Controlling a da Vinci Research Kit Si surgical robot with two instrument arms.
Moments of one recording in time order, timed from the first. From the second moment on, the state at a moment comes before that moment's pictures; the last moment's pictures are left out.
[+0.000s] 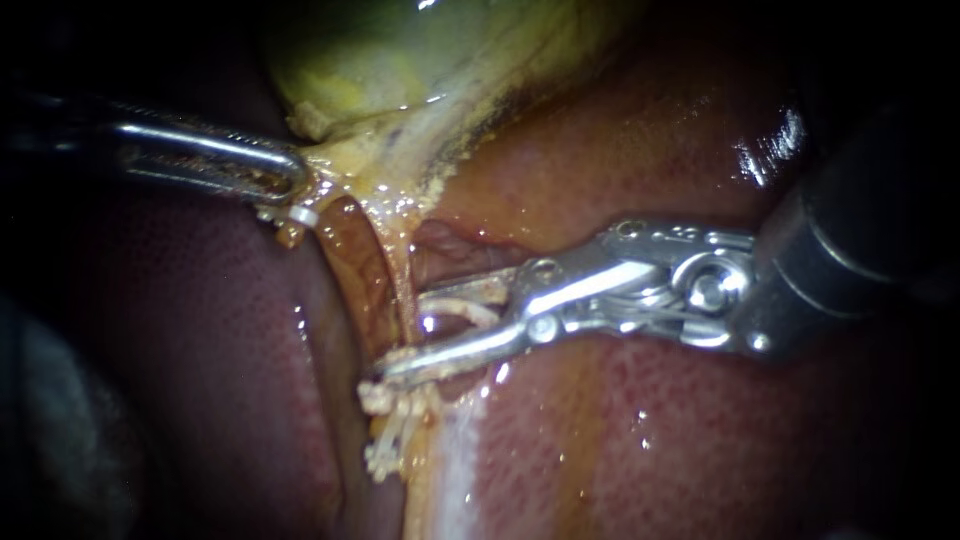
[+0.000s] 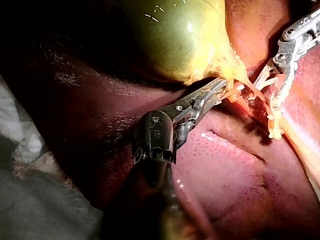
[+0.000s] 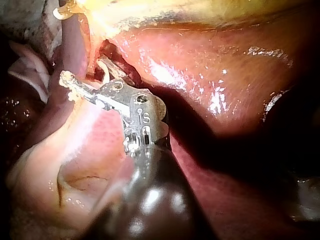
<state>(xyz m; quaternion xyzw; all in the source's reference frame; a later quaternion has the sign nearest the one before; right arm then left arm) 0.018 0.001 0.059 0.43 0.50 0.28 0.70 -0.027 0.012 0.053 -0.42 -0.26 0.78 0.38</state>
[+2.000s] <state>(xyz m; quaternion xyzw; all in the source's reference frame) 0.021 -0.002 0.053 0.51 0.53 0.26 0.63 -0.027 0.013 0.053 -0.42 -0.26 0.78 0.38</state>
